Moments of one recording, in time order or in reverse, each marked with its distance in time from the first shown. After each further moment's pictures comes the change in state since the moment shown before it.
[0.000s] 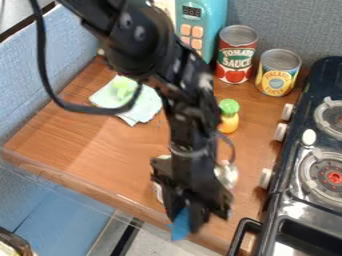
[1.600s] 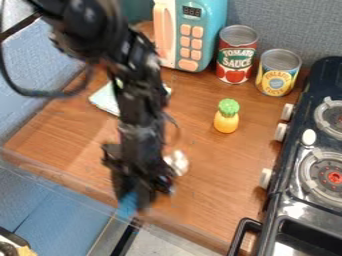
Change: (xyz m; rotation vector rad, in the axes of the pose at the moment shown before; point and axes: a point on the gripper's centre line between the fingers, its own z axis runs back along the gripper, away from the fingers) arm -0.022 0.087 0.016 0.053 0.103 0.128
